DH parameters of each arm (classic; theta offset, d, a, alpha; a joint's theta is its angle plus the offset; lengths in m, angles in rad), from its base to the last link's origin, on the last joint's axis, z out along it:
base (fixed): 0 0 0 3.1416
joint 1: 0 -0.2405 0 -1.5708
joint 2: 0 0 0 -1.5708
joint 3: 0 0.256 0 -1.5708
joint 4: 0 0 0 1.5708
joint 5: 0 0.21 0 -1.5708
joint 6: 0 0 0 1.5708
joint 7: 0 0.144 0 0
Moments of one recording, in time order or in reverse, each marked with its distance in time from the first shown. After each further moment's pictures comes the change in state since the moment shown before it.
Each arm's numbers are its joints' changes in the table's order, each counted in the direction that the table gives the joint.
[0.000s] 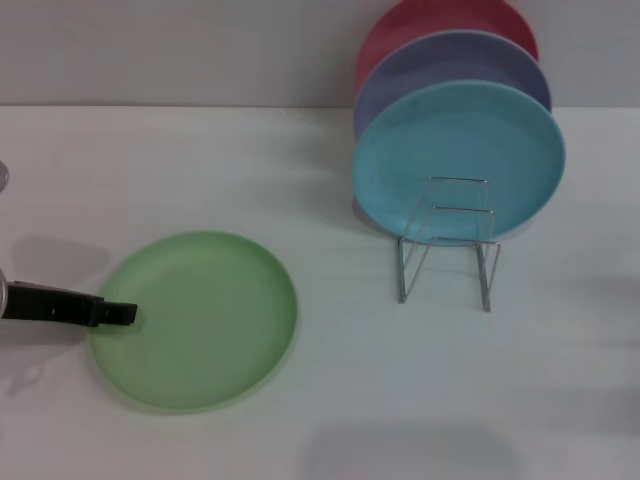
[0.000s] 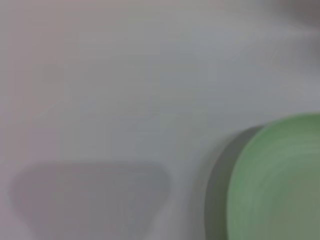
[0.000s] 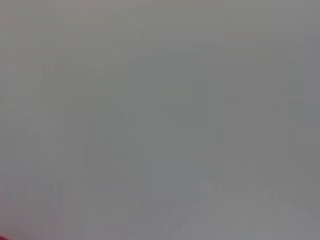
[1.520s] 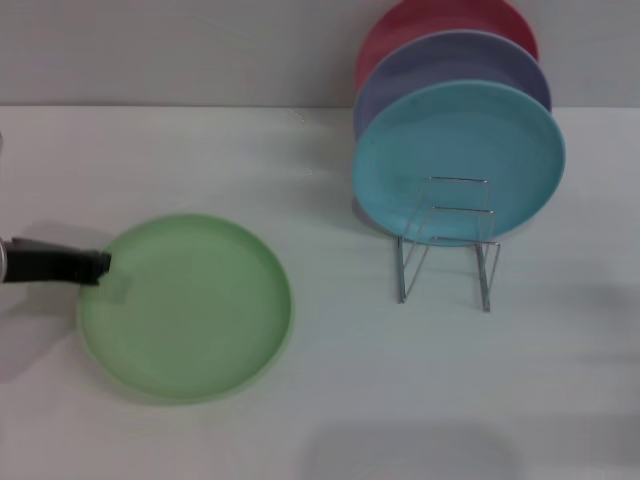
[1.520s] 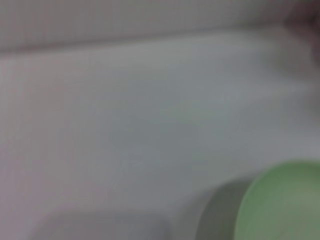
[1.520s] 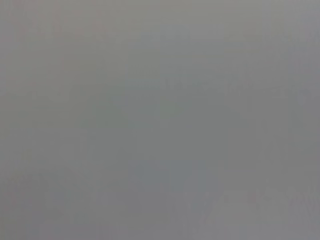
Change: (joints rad) left arm -0.019 0.004 0.020 0.070 -0.027 0.084 0.018; right arm 0.034 -0.001 -0.057 0.000 0.000 0.155 0.000
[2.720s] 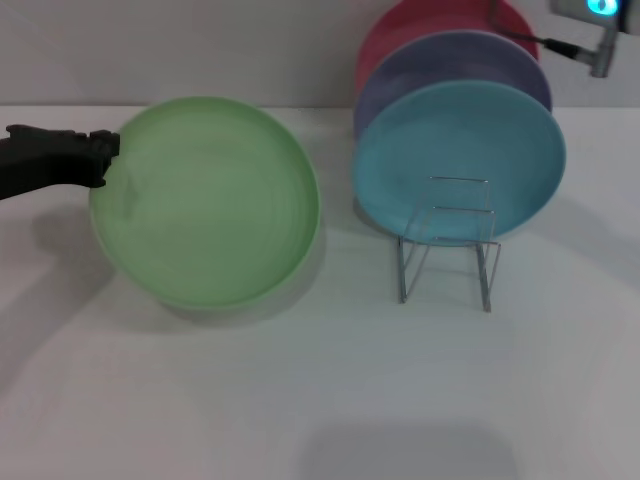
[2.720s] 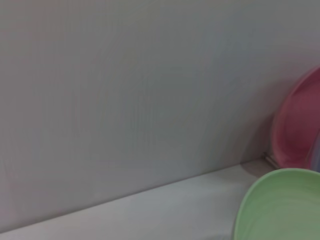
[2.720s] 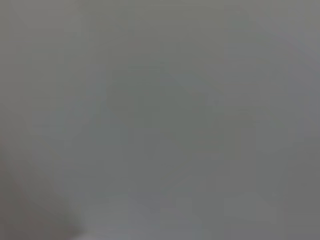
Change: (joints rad) left arm -0.097 -0.002 0.027 0.187 -0.275 0.172 0.214; right arm -0.346 0.109 0.021 1.243 -1.990 -0.787 2.021
